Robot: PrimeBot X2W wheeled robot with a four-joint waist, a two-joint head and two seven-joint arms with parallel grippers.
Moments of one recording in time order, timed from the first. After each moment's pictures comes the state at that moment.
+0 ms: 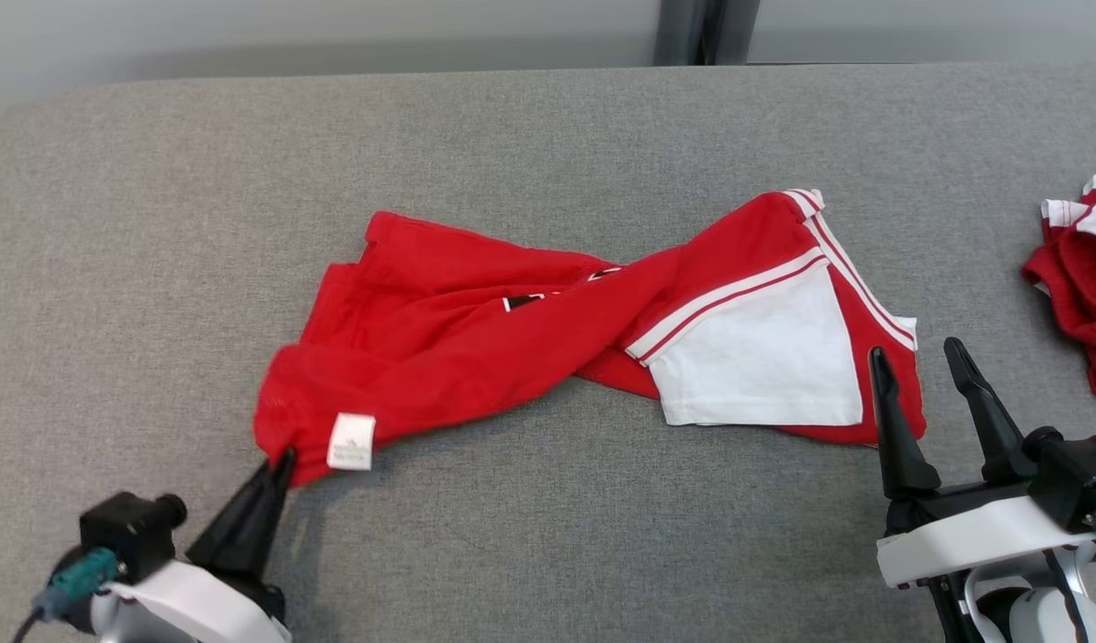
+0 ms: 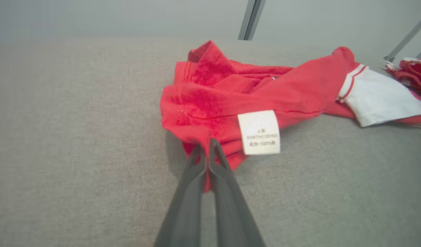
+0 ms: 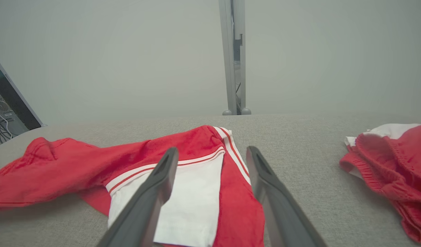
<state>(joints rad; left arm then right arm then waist) -0.02 0.45 -0.31 0.05 -0.60 -0.05 -0.06 -0.07 -0.07 0.04 -0.02 0.21 0.13 -0.11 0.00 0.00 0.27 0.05</state>
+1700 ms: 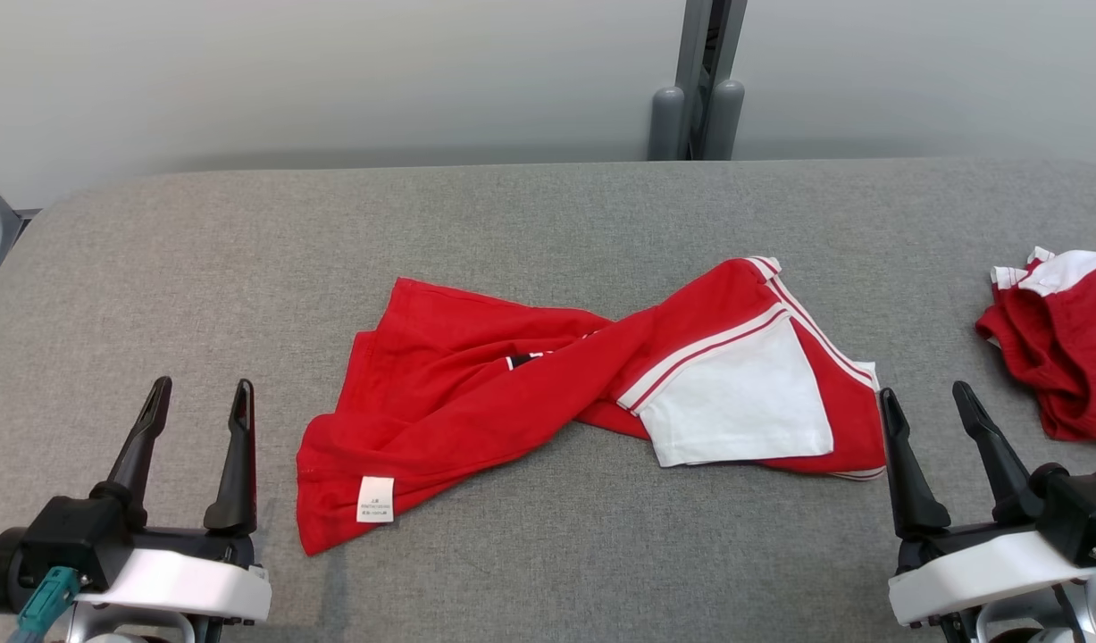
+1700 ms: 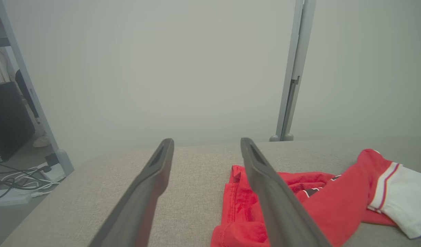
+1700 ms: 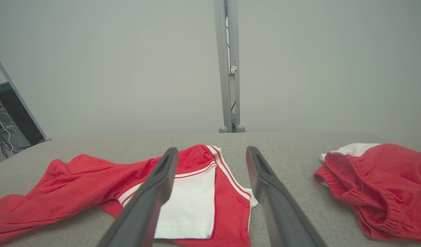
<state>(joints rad) -0.02 0.28 -0.11 0.01 -0.35 0.06 -0.22 0.01 -0.06 0.02 -0.04 0.21 0.13 -0.08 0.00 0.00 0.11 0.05</state>
